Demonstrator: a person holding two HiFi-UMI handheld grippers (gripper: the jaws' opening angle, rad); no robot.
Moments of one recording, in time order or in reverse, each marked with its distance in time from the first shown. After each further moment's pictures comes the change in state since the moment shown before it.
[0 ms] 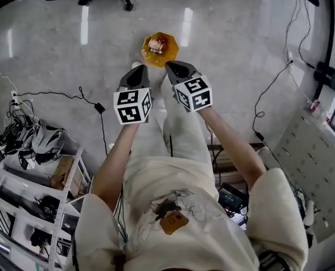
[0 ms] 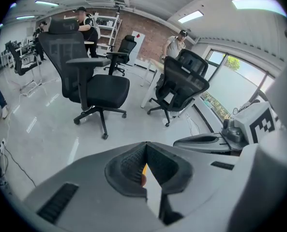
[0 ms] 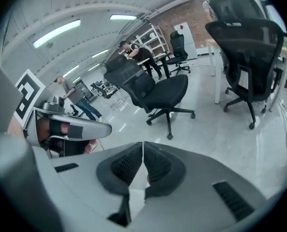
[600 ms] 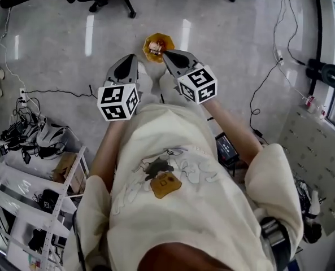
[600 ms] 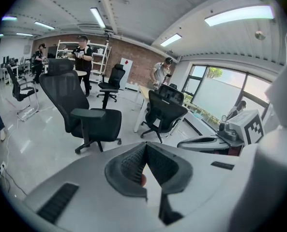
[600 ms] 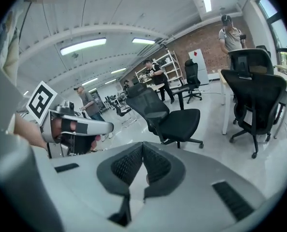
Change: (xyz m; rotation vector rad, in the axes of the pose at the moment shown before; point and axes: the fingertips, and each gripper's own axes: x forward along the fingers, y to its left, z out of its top) left arm -0.204 -0.064 0.096 0.130 -0.259 -0.050; right arm -0.164 0.119 0.105 -0.155 -0.245 0.086
